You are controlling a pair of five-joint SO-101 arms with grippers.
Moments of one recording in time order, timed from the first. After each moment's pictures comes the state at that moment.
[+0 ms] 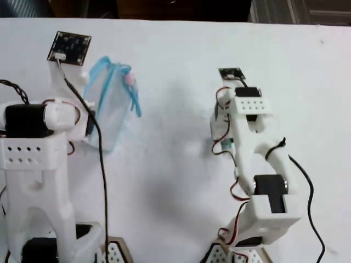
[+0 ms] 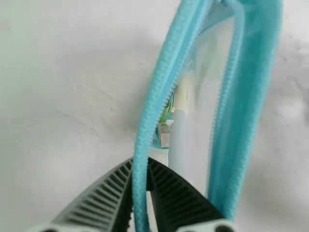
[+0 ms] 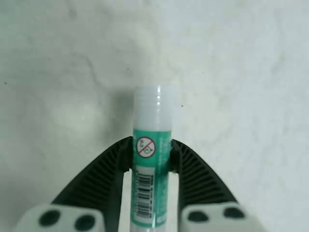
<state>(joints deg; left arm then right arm) -4.8 -24.7 -2.3 102.0 -2.8 -5.5 7.9 12.5 75.3 5.1</state>
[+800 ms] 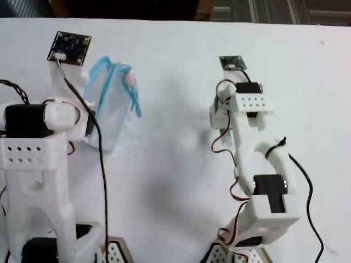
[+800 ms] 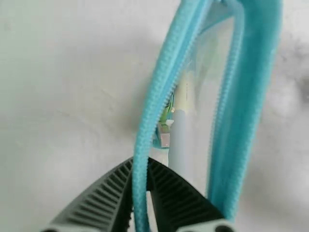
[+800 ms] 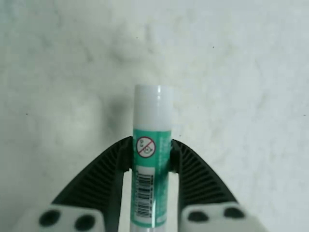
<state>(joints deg) -4.8 -24.7 -2.3 102.0 -2.8 -6.1 7.9 8.4 72.1 5.1</state>
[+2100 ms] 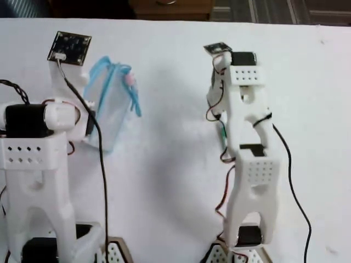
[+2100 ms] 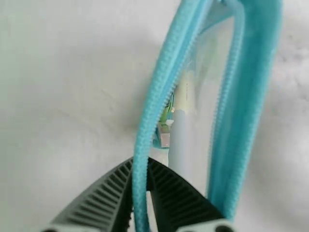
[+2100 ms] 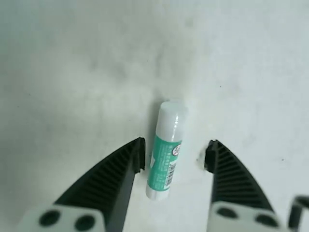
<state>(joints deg) -4.8 -24.7 -2.3 102.0 -2.8 -6.0 41.2 -42.7 100.0 18.4</state>
